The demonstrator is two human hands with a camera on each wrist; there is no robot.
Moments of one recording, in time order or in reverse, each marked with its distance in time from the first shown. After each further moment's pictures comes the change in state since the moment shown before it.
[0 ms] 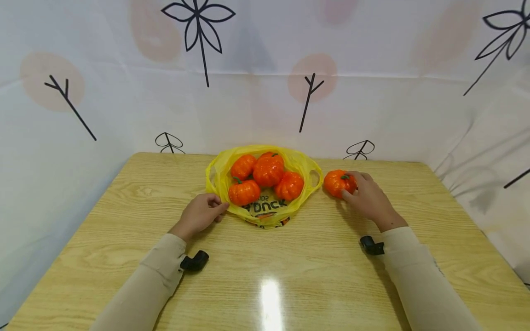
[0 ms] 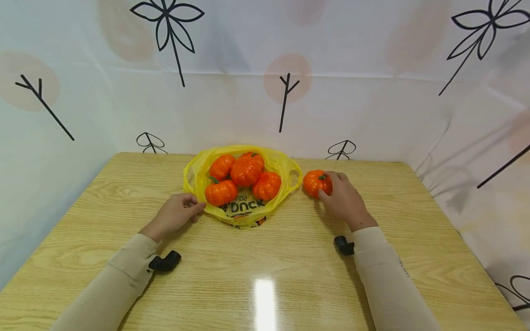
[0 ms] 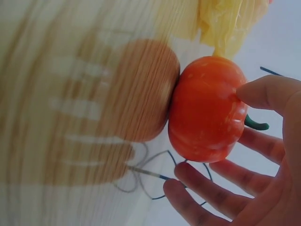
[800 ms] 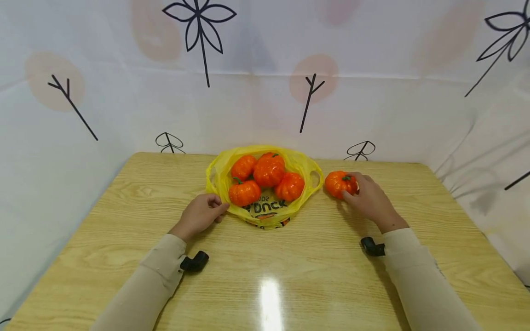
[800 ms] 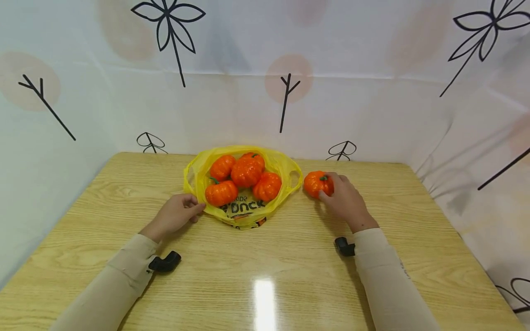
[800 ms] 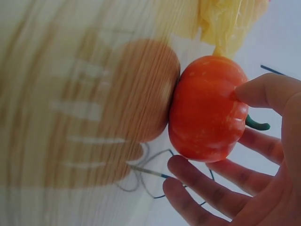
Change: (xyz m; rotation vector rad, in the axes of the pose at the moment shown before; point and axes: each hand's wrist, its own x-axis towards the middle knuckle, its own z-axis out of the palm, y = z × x) left_hand 0.000 0.000 0.000 0.031 0.003 0.004; right_hand 0.002 0.005 0.001 0.004 0.024 -0.019
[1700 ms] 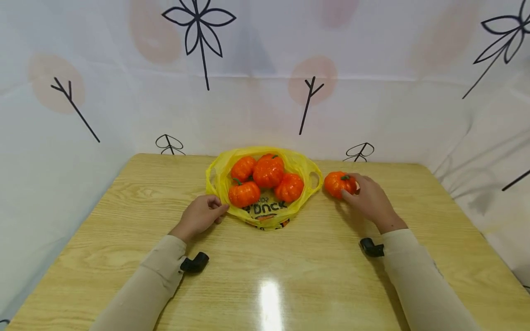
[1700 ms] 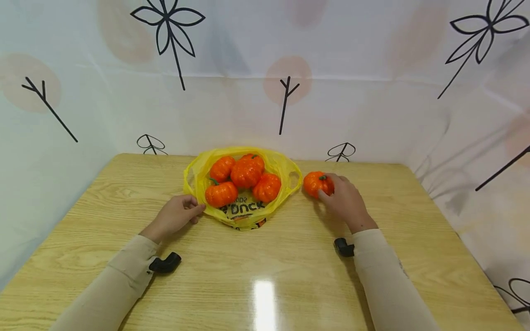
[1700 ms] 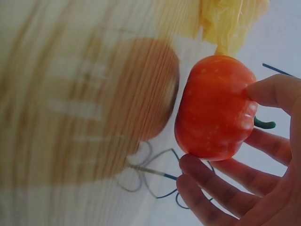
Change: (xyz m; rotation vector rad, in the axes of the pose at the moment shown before) left_hand -0.002 0.004 -0.003 -0.004 -0.004 -0.009; right_hand -0.004 -0.002 -0.004 0.004 0.062 -0.024
